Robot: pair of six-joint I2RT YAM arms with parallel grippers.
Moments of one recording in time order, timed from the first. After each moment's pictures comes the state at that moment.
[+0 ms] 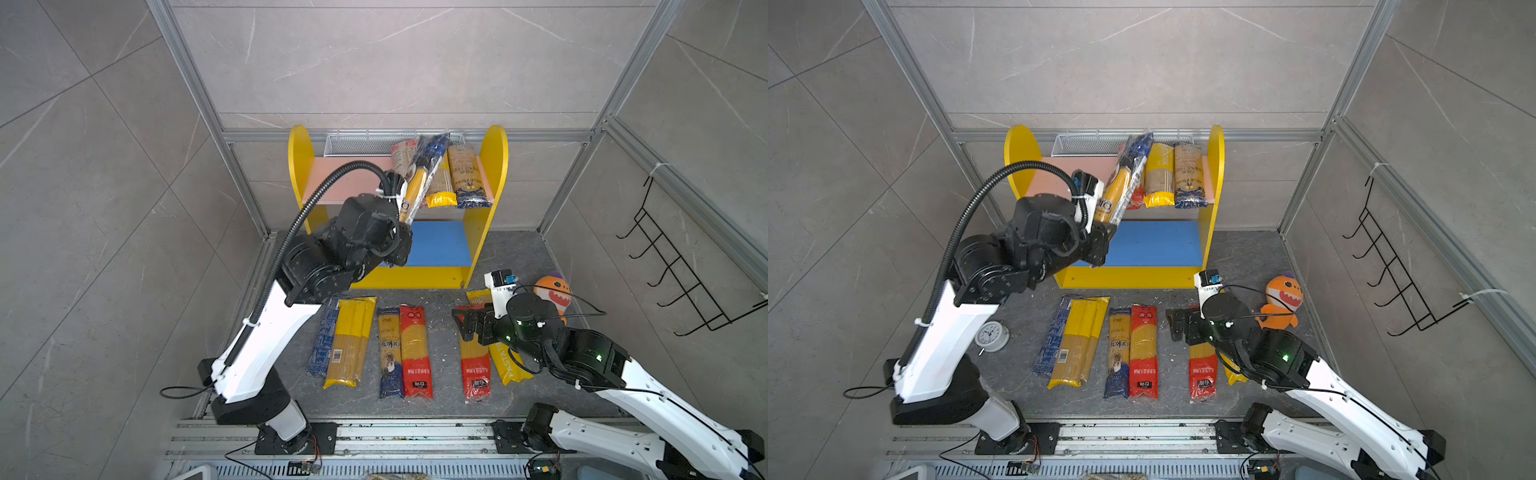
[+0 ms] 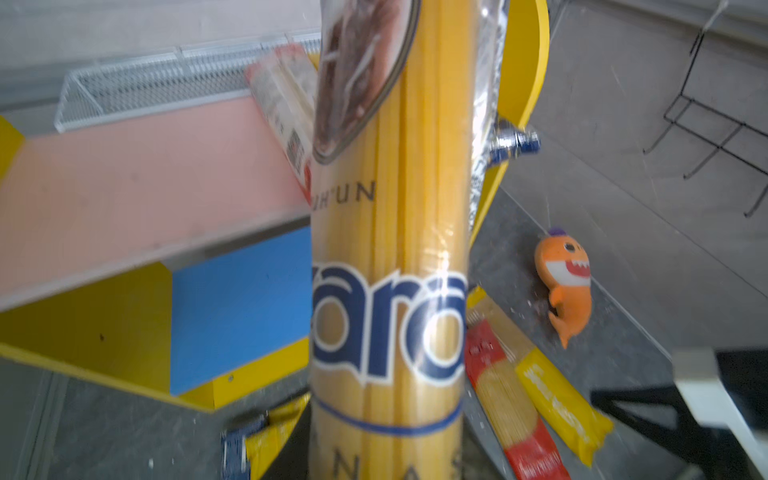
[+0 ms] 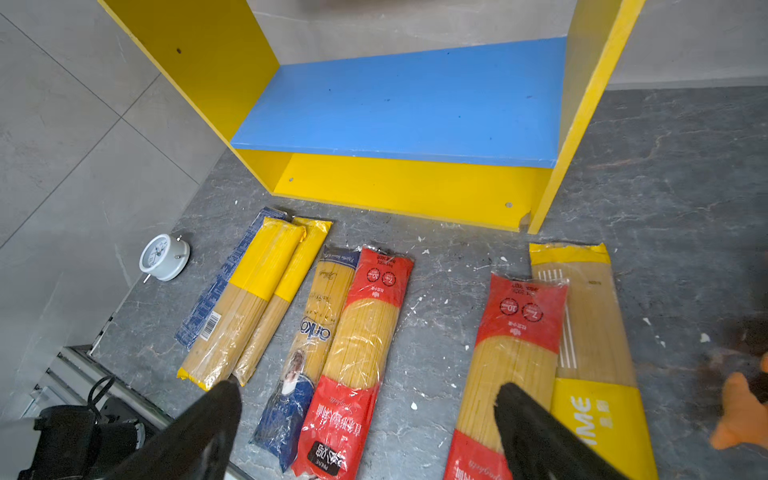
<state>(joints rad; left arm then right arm) -0.90 1.68 2.47 -1.20 -0.40 -0.21 0.90 0.89 1.14 -0.82 0.32 0.51</state>
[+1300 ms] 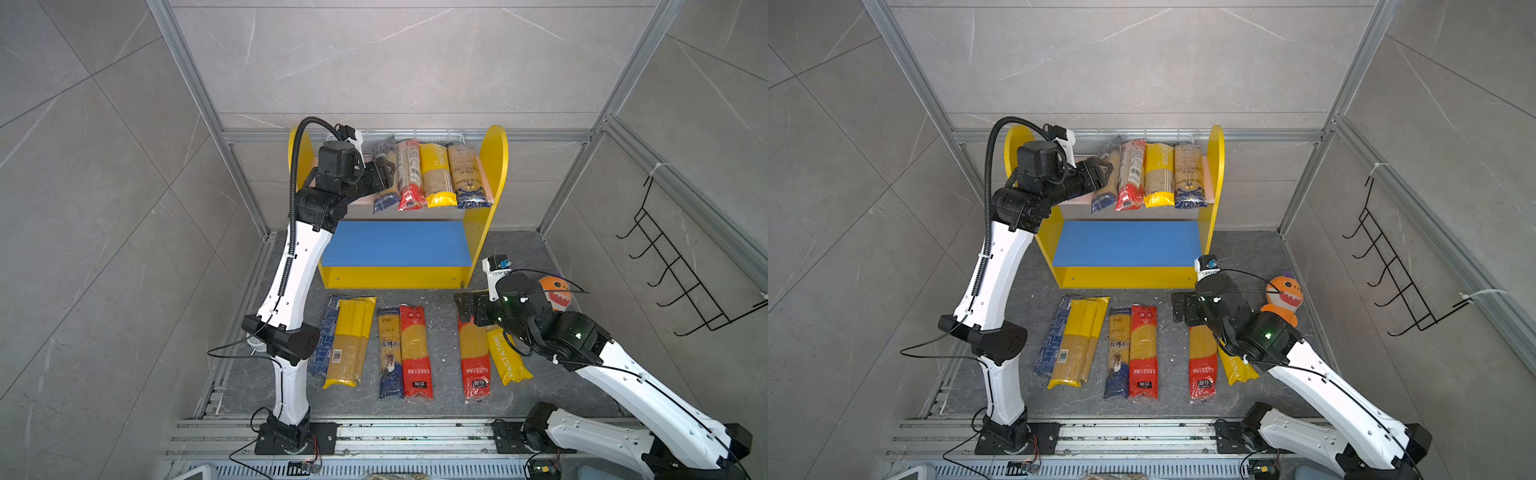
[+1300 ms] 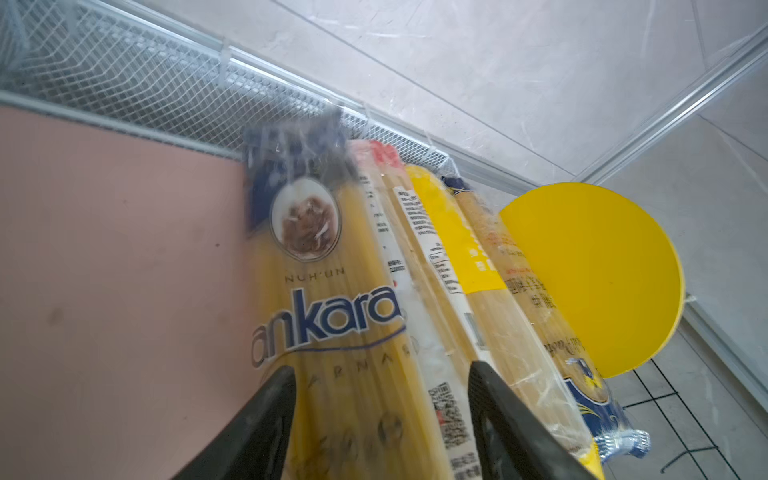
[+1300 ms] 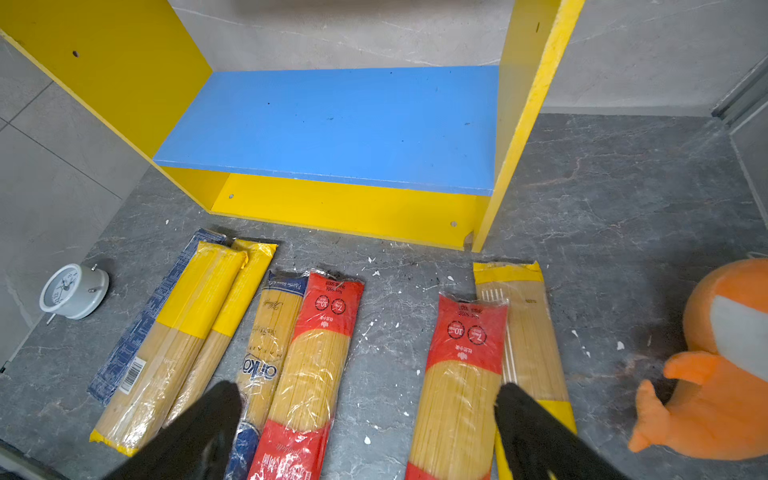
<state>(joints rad) -0.44 1.99 2.62 -0.83 0.14 -0.53 0.77 1.00 1.18 -0.80 0.33 0.43</state>
